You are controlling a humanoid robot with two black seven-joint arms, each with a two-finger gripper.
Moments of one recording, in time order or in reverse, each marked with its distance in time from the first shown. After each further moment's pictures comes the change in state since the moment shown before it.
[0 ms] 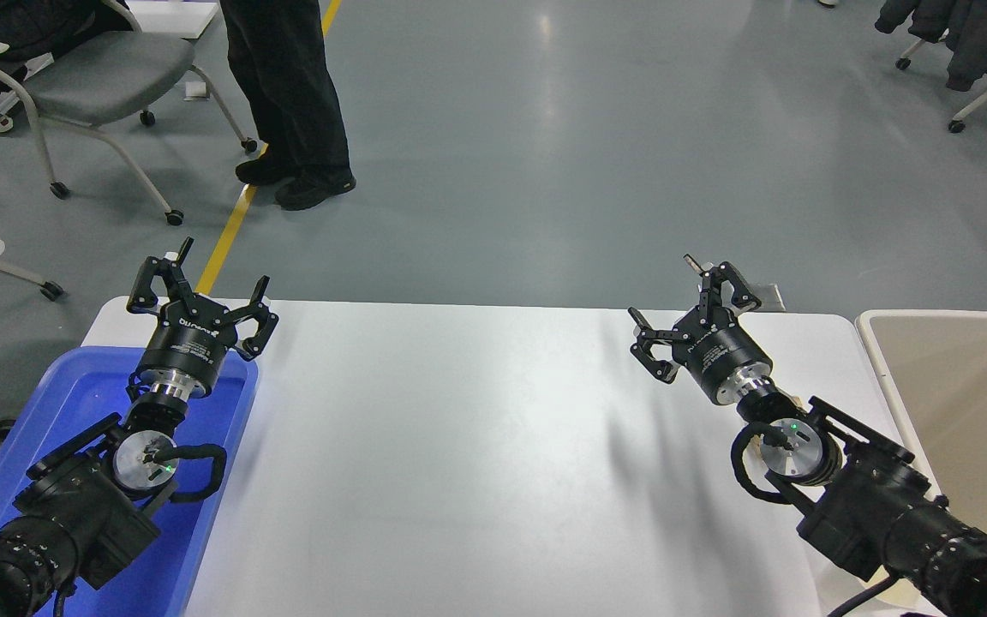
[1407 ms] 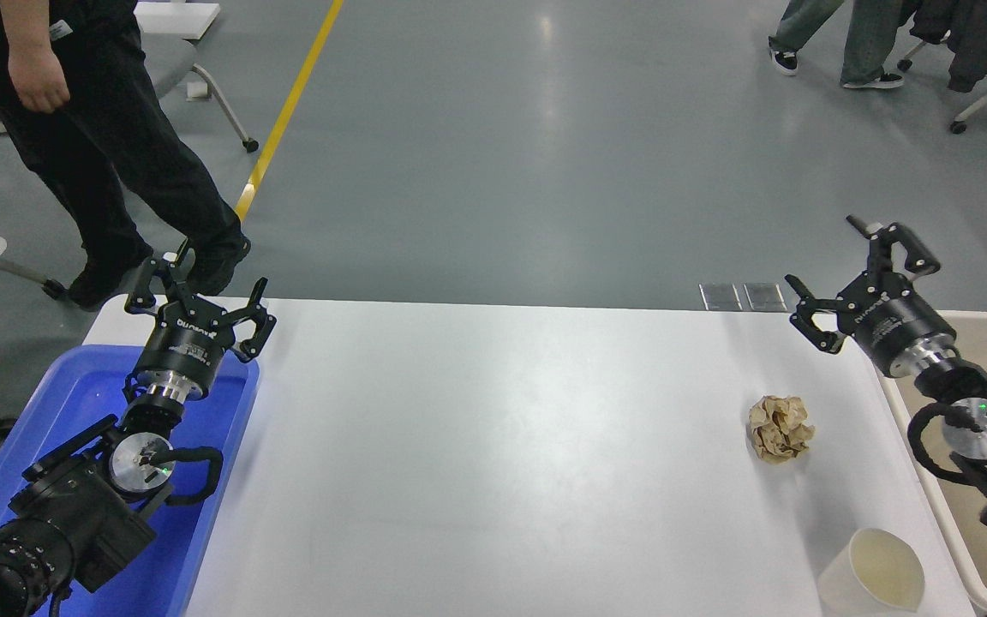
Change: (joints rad) left arm 0.003 0.007 0.011 0.000 0.003 0.001 0.000; right arm -0.002 -0.502 -0.046 0.120 -0.054 0.125 0.001
